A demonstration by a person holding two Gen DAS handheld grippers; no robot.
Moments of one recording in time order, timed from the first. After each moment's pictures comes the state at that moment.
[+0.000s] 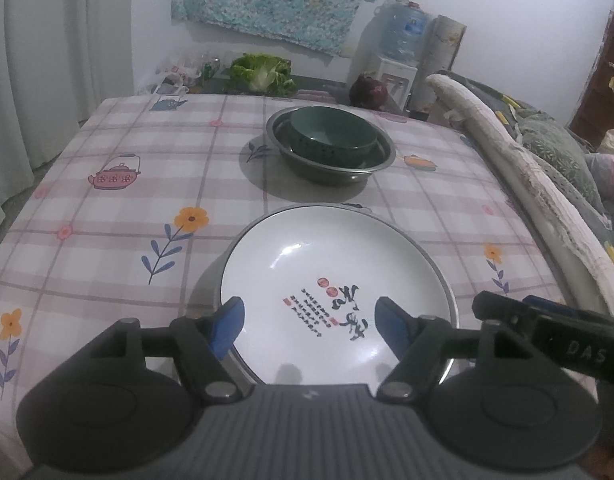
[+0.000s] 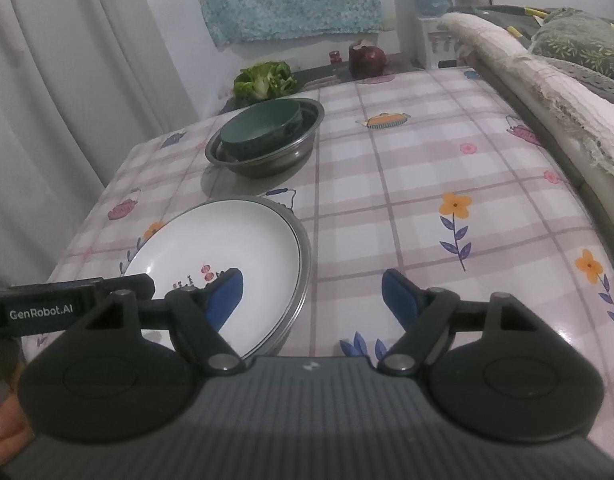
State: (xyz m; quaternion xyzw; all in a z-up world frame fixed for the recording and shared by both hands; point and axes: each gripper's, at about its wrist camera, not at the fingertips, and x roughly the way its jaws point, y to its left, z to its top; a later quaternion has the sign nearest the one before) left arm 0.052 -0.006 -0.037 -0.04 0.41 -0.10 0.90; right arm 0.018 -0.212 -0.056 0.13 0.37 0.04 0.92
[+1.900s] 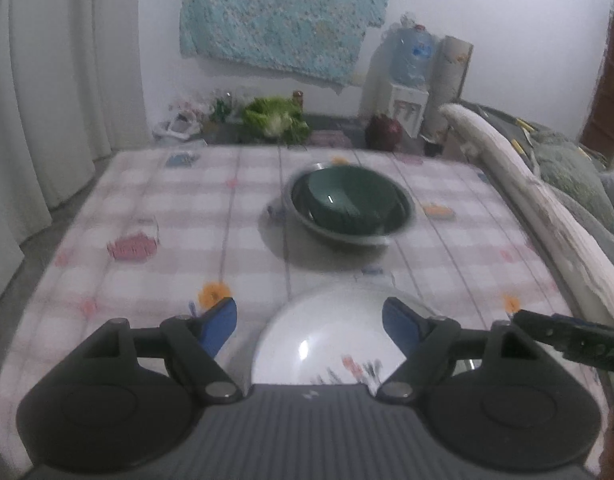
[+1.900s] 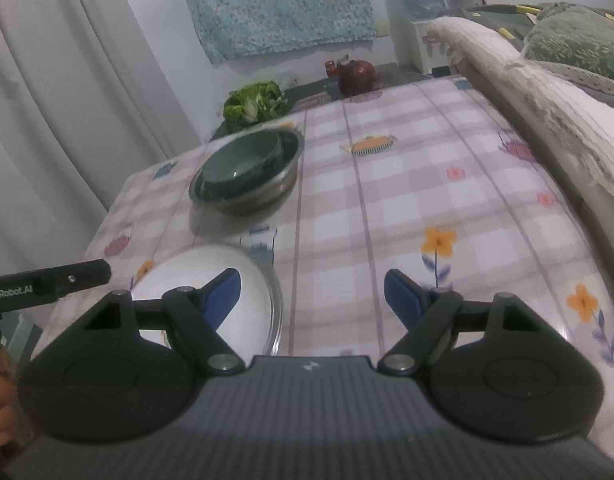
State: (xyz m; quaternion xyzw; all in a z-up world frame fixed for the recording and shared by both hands) left arm 0.096 -0.003 0.000 -0.02 0.37 -0.07 0.93; right arm 0.054 -0.250 -0.045 0.16 0.35 0.04 0.92
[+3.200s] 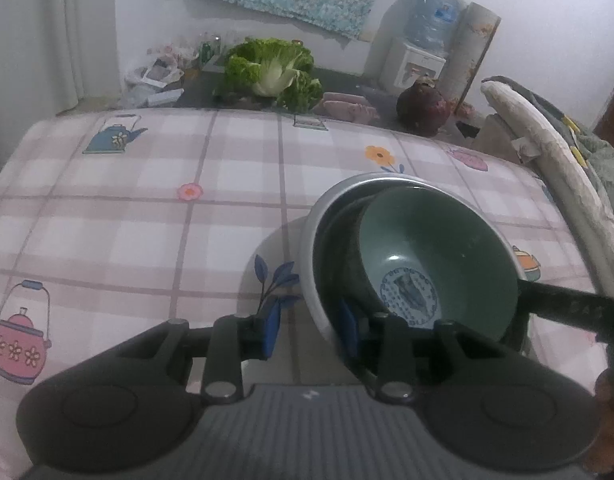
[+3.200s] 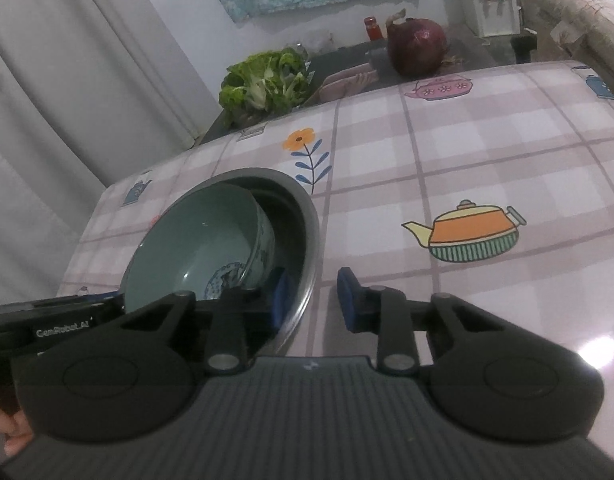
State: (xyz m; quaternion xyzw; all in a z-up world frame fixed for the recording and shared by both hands) left arm 0.309 -0.001 -0.087 -0.06 0.45 -0.10 0.89; right arm 0.312 -0.241 -0.112 0.17 0.41 0.12 0.89
